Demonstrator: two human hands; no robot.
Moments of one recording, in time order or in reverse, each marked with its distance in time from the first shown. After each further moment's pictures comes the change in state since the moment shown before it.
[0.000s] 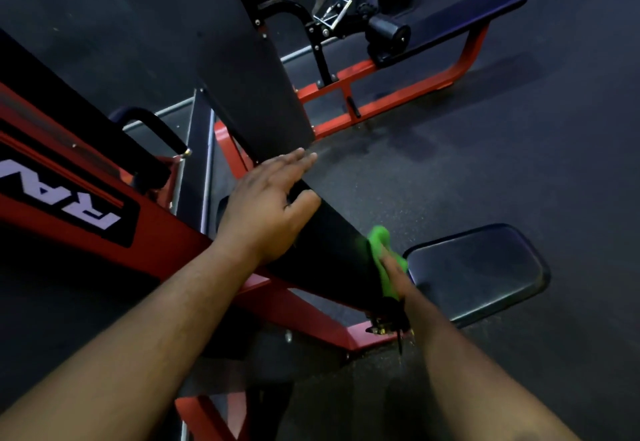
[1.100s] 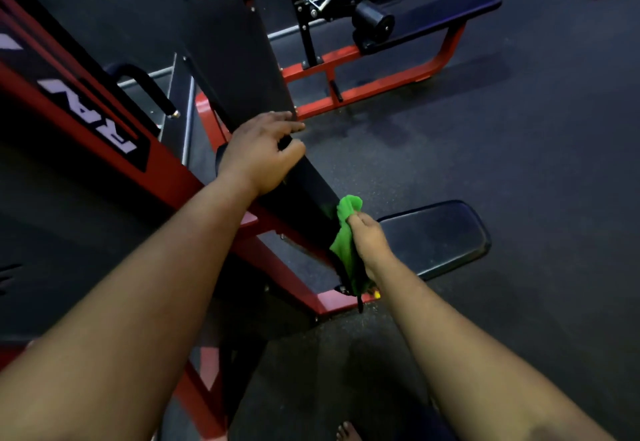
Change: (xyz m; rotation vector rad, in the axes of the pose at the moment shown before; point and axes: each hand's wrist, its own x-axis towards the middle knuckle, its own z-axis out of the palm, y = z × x) left_hand -0.009 0.006 -0.007 0.012 0.026 0.013; right_hand -0.087 -0.050 0.042 -0.233 0.243 -0.067
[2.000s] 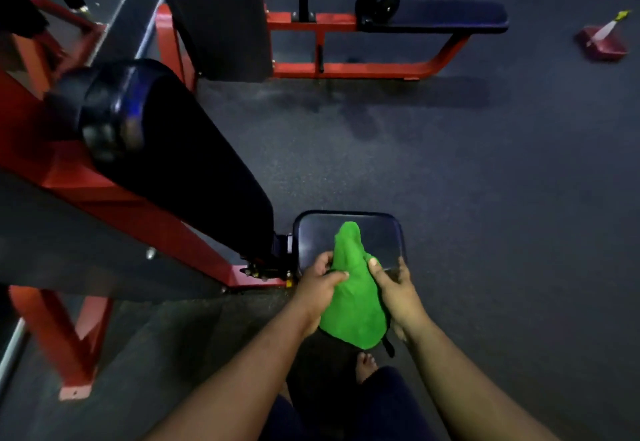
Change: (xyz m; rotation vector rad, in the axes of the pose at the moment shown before) left_hand -0.060 0.183 0.333 -1.436 -0.244 -0.838; right_hand 0.029 0.045 -0.265 -0.124 0.045 0.187
